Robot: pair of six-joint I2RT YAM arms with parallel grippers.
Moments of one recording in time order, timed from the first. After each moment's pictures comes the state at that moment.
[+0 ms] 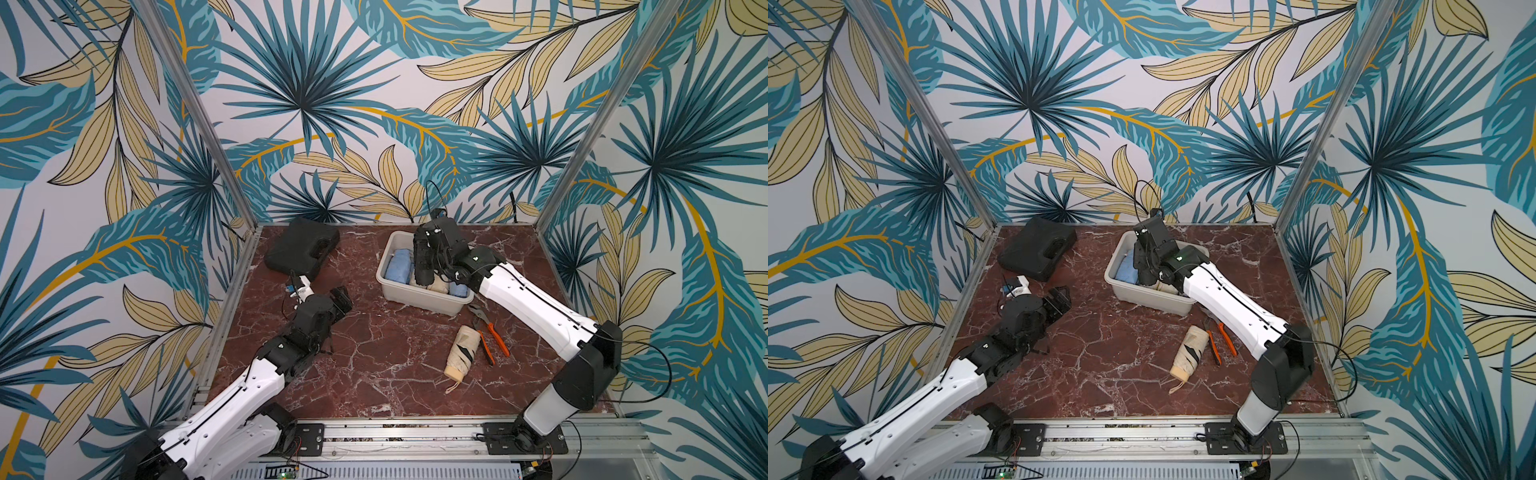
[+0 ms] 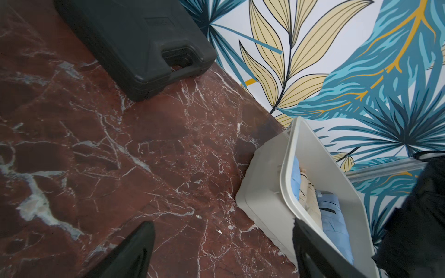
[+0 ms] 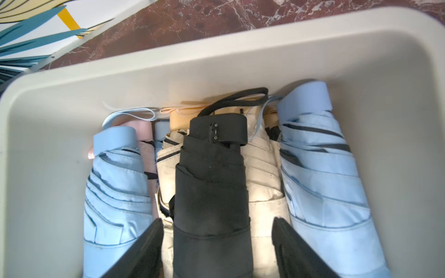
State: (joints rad) left arm -0.54 0.94 0.63 -0.16 -0.36 -0.96; right arm 0.62 1.68 1.63 -0.67 0.34 0.53
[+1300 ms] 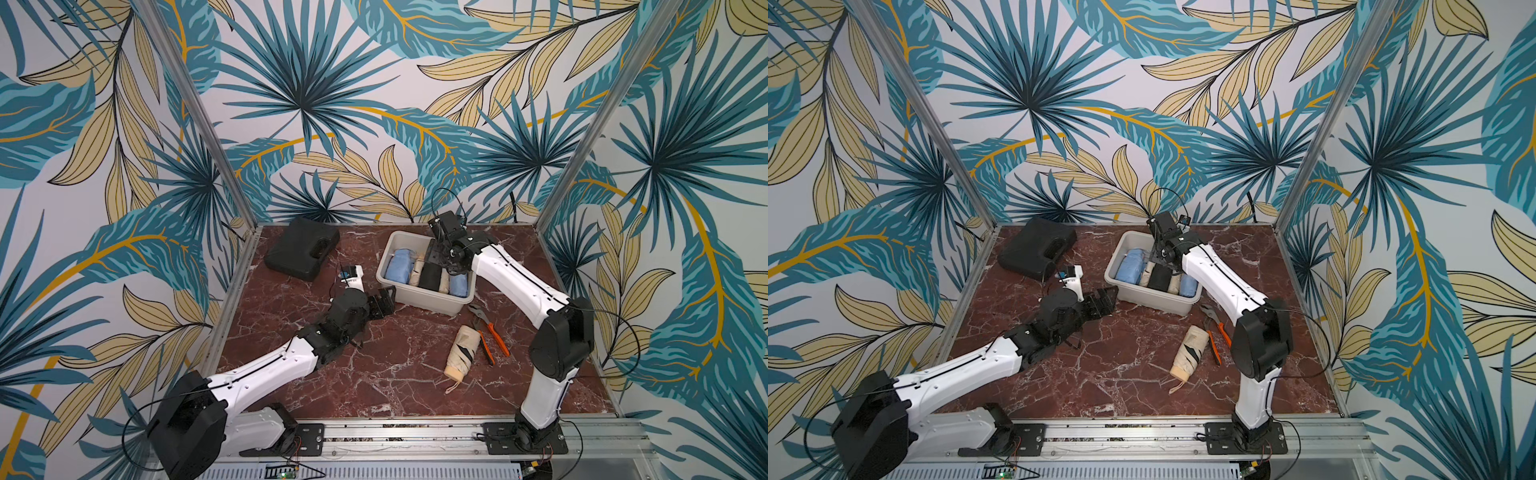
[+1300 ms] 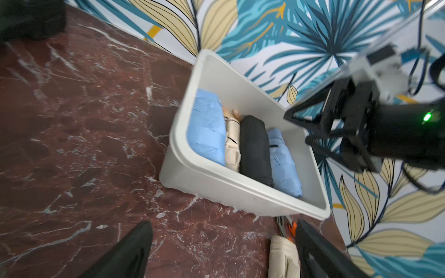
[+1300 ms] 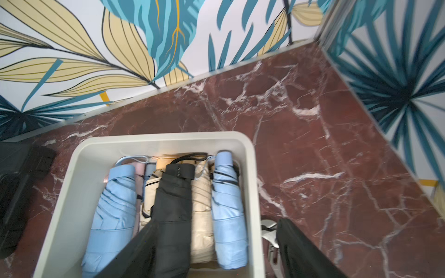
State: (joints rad) left arm -0.78 1.25 0.72 0.16 -0.21 -0.77; right arm 0.47 1.81 1.73 -0.87 0.38 0.72
